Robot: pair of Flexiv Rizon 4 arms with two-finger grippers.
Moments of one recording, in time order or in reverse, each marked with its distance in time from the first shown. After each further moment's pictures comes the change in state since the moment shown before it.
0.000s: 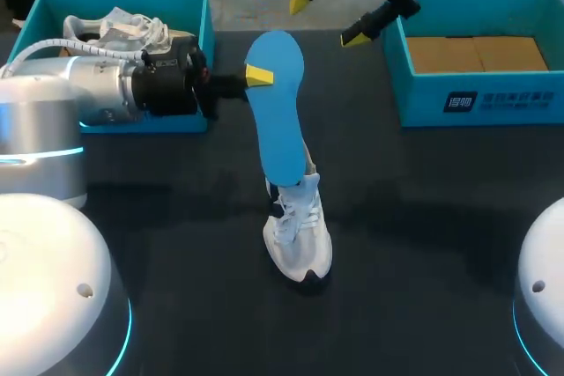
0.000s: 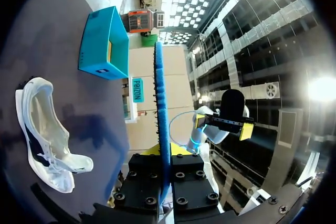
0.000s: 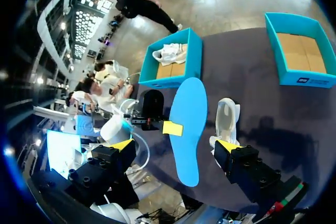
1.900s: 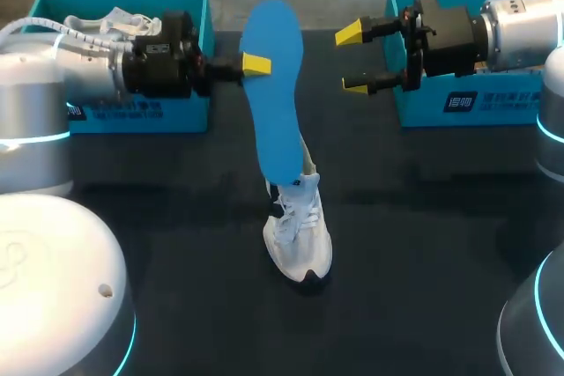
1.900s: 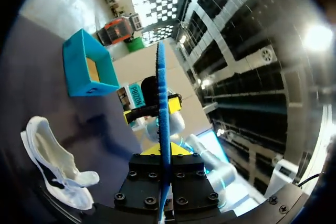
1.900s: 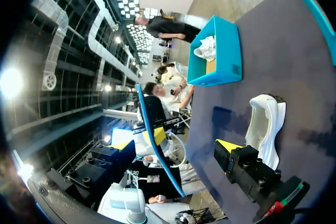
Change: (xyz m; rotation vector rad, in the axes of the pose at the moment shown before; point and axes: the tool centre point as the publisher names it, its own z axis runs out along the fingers) left arm 0.028 0.007 0.000 -0.025 -0.028 0.267; right arm -0.088 0.014 0.043 0.022 0.699 0.067
